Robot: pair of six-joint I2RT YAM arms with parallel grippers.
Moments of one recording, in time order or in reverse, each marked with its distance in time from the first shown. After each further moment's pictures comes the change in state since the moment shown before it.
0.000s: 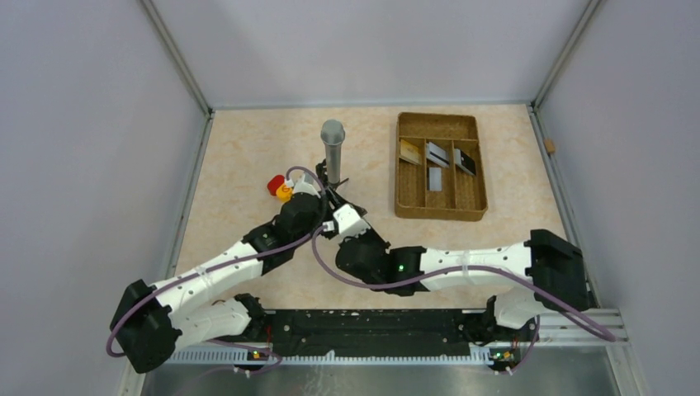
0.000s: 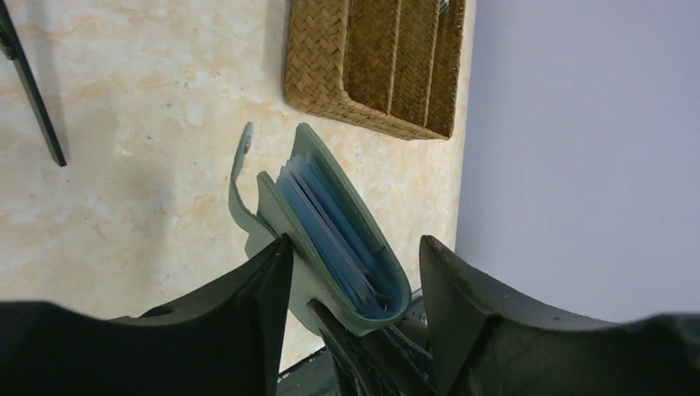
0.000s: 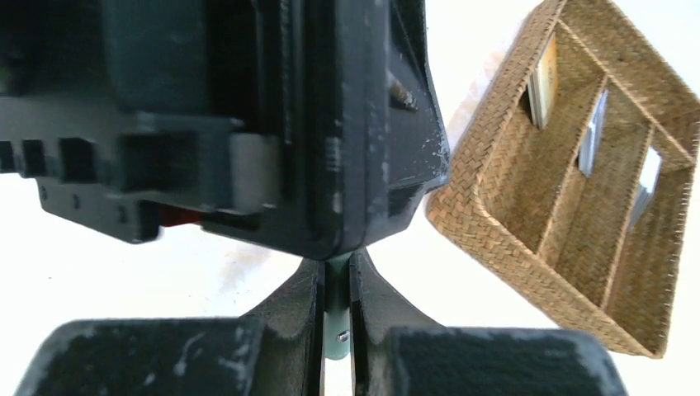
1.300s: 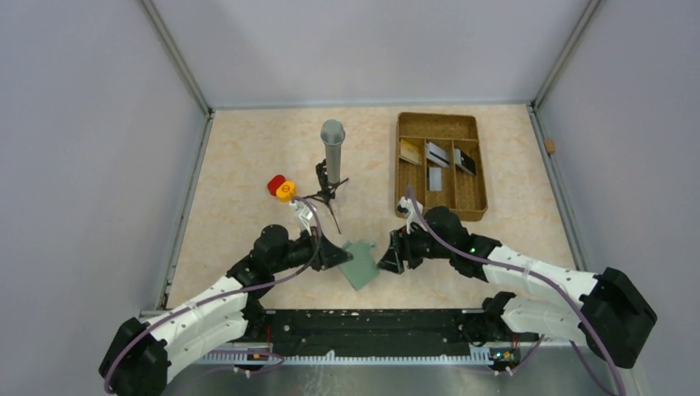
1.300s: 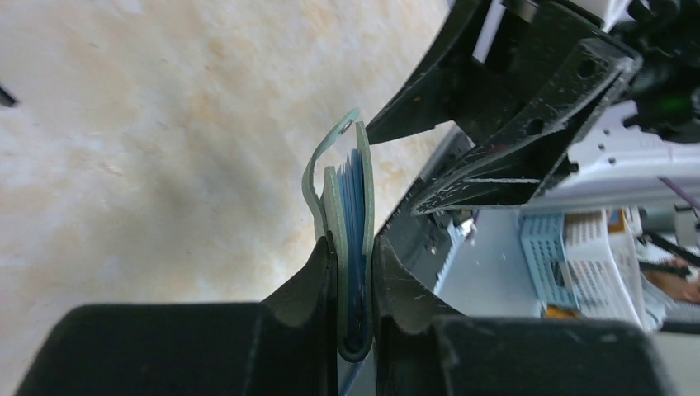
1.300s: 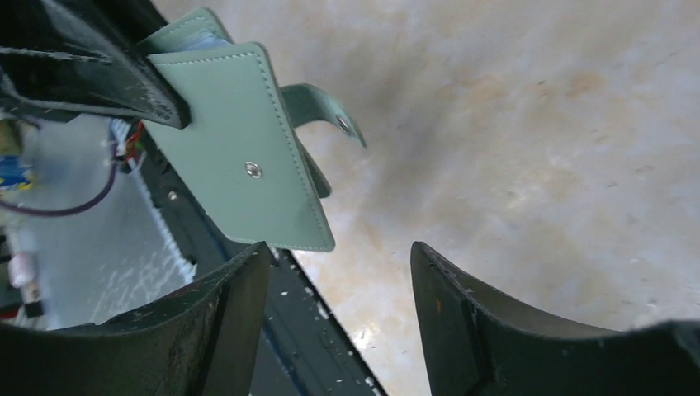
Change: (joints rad) left arm 0.130 -0.289 -0.416 0.256 0.474 0.360; right arm -0.568 -0.417 -0.471 0.152 -1.221 0.252
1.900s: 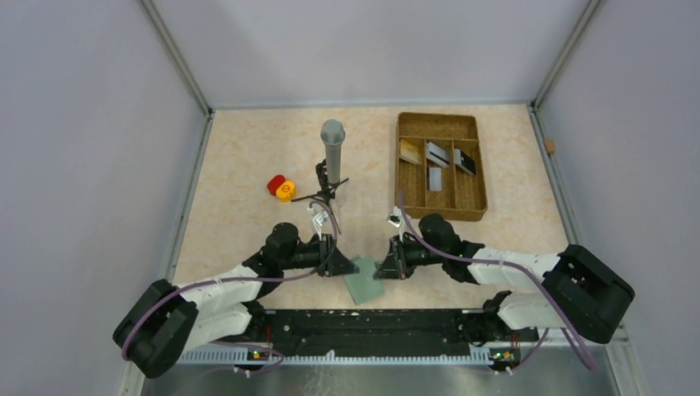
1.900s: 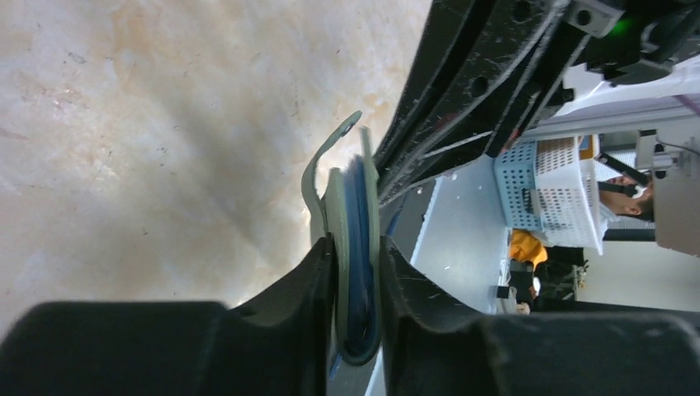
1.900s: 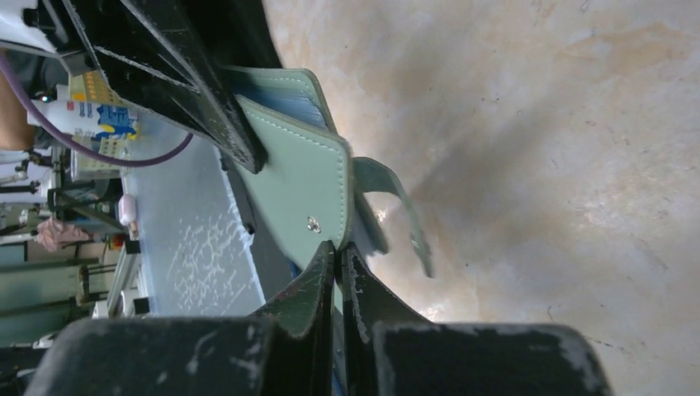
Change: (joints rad) left arm 0.008 0.282 -0.050 0.280 0.266 -0.021; right arm 0.001 0.180 -0.150 0.410 -0.297 0.153
